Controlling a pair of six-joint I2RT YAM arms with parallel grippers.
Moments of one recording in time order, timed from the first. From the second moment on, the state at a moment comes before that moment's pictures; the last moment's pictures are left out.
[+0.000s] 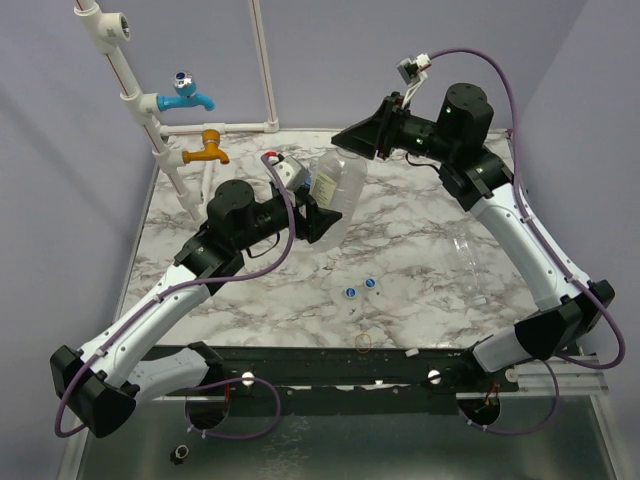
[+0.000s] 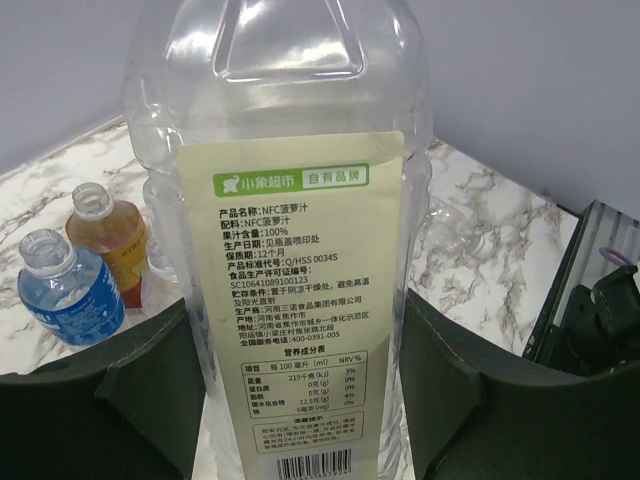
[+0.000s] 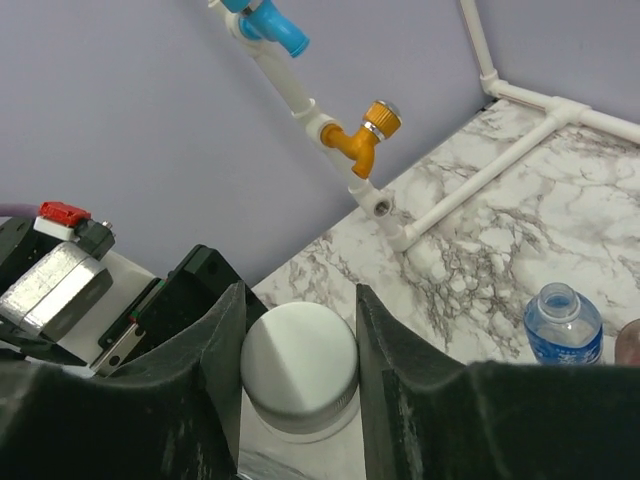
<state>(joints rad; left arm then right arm) -0.66 1.05 1.02 -0.04 0.31 -0.11 0.50 1.49 1.67 -0.15 -0.66 0.50</state>
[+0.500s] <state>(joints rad) -0.66 1.04 1.02 -0.03 0.38 -0.17 0.49 1.44 1.55 0.02 -0.71 0.51</state>
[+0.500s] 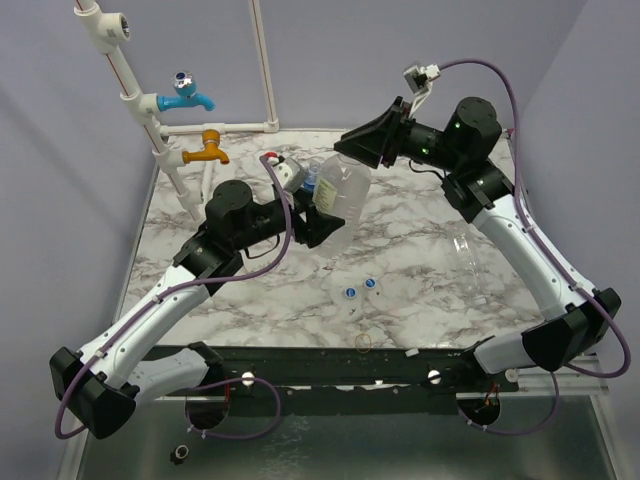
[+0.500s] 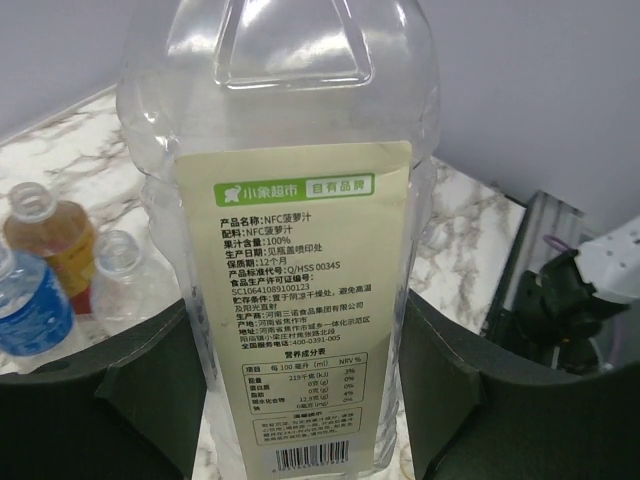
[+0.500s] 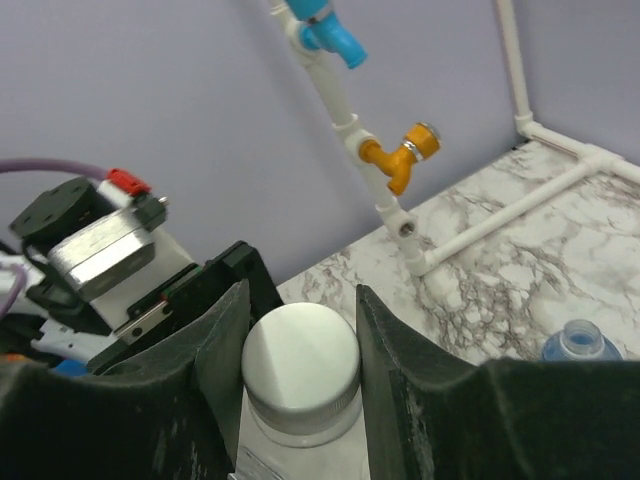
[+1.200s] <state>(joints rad) -0.64 1.03 1.05 0.03 0.88 -0.26 0.50 1.35 1.60 0.13 -1.08 0.49</state>
